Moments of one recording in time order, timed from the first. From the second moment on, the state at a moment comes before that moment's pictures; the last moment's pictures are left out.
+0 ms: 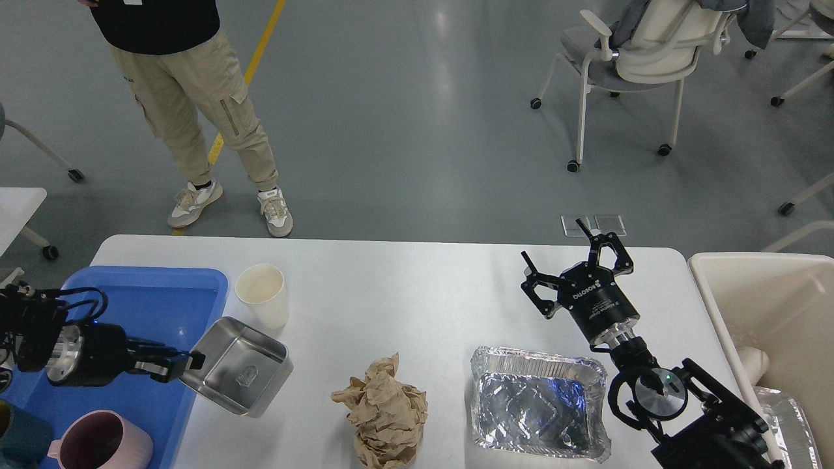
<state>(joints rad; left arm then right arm) -0.66 0.95 -0.31 -1.24 1.72 -0.43 -0.50 0.32 -0.12 1.10 0.91 0.09 0.58 0.12</state>
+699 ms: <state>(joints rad) -0.65 1.28 -0.46 -1.38 1.43 -0.38 -0.49 0.32 -0.12 1.11 0.90 0.09 0.58 0.12</state>
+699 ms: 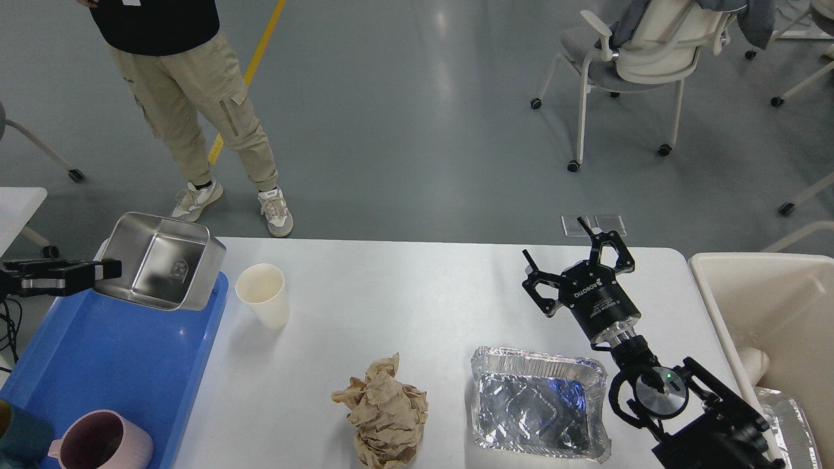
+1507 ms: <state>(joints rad) -0.59 1.07 -0.24 -0.90 1.43 -0.12 -0.48 0.33 -0.12 1.10 0.91 0.09 0.58 0.12</state>
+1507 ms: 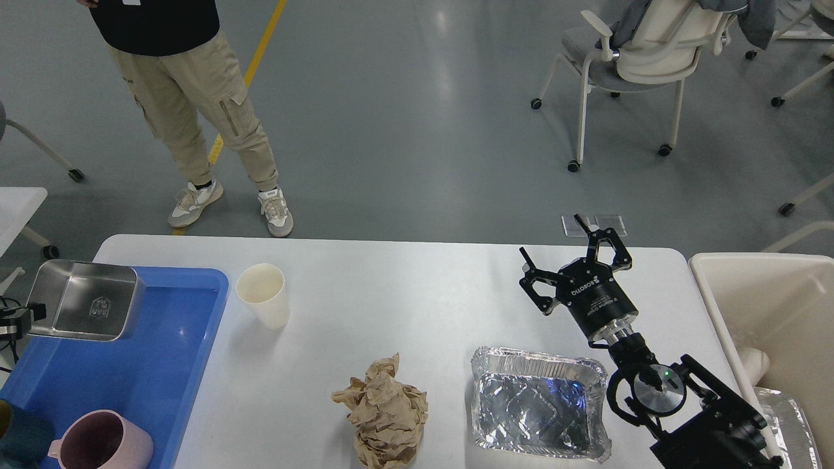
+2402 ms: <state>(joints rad) -0.57 0.76 -0.23 -0.51 1.44 -0.11 -0.51 0.32 -0.12 1.09 0.90 0.09 0.58 0.12</state>
